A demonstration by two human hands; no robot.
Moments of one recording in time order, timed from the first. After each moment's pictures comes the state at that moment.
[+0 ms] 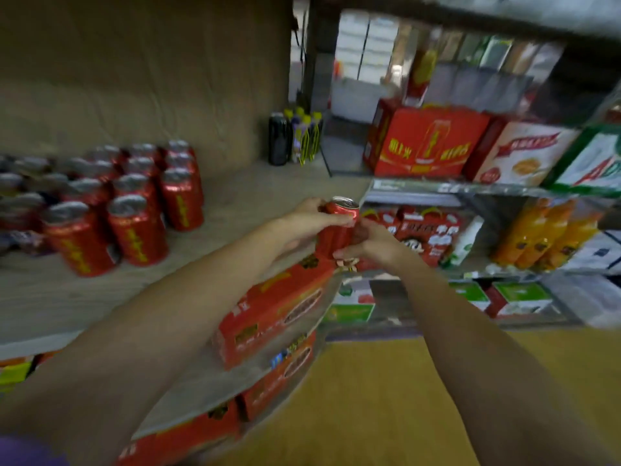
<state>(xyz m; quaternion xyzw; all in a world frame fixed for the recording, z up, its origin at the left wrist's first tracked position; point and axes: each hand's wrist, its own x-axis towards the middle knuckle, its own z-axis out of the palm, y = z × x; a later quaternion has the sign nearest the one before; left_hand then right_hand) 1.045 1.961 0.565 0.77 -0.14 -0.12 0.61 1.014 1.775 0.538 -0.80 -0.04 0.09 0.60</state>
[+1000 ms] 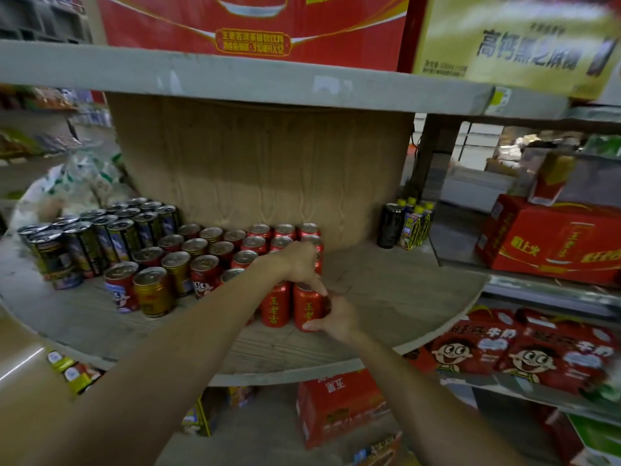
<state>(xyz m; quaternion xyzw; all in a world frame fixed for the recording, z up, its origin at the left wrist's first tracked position) 1.026 2.181 0.651 0.98 -0.04 -0.05 0.18 1.023 2.038 0.539 -0.87 -0.15 0.12 0.46</state>
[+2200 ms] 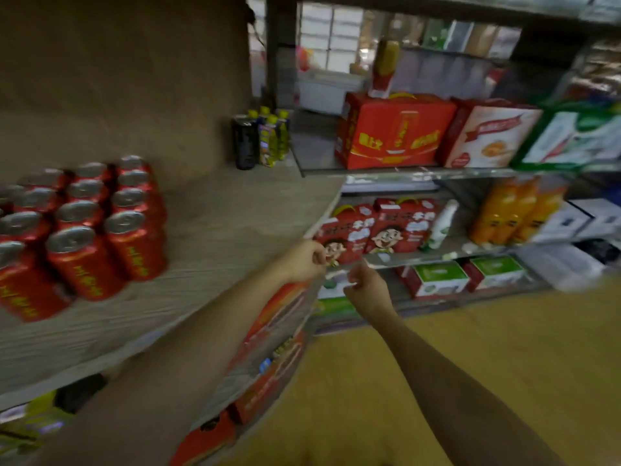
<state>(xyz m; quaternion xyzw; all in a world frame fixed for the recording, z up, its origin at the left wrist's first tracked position) 1.049 1.916 0.506 0.91 -0.26 -0.11 0.30 0.965 1.746 0.453 -0.91 0.12 -0.04 0.39</state>
